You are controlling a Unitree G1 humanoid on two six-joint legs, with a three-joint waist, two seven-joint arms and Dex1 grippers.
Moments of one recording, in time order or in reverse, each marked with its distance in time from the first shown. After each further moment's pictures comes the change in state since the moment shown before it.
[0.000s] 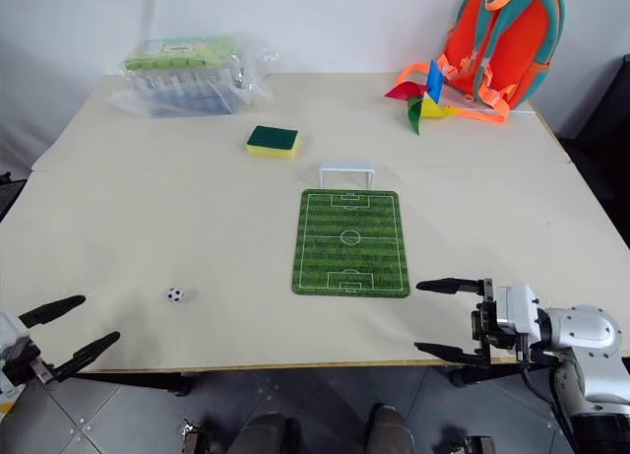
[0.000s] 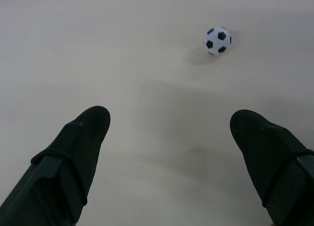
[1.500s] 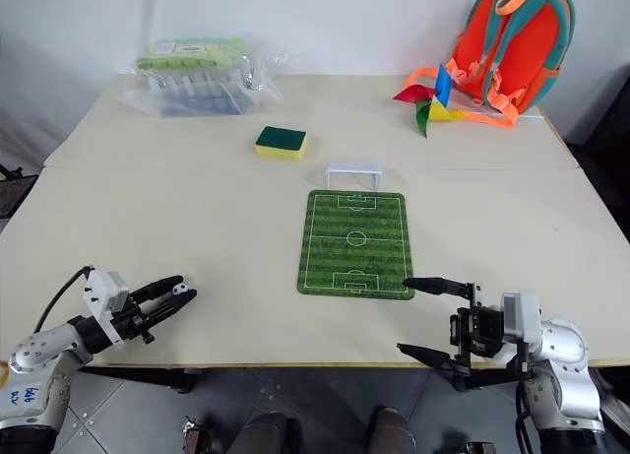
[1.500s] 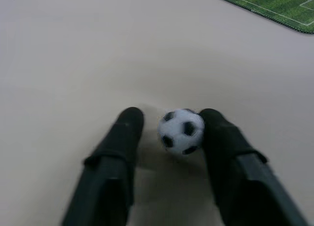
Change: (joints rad) left arm -0.328 -0.123 -0.333 0.035 0.022 0.176 0.101; right arm 0.044 0.160 0.003 -0.139 0.164 0.096 -0.025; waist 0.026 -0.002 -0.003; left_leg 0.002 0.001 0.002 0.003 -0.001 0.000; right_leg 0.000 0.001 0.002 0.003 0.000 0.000
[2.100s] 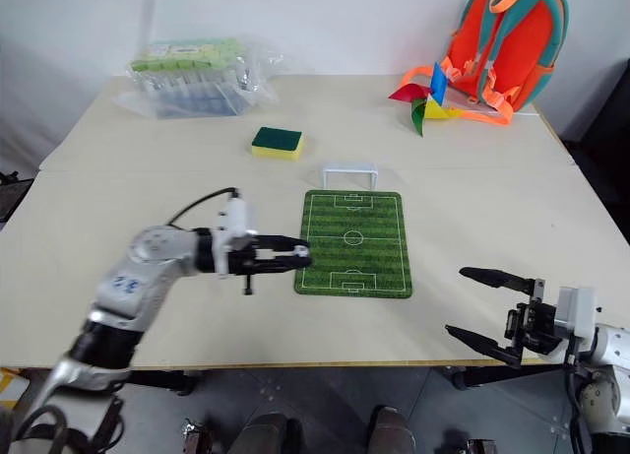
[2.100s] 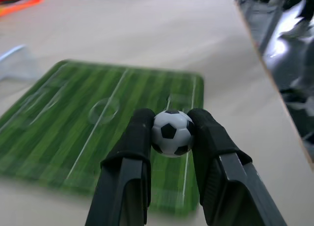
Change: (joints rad) left arm -0.630 -0.187 -0.552 -0.138 0.094 0.363 -0.085; right arm 0.041 -0.122 -0.209 0.129 -0.030 -0.047 0.000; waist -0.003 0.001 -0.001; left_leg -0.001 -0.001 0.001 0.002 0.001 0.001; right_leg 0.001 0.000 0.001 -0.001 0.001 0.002
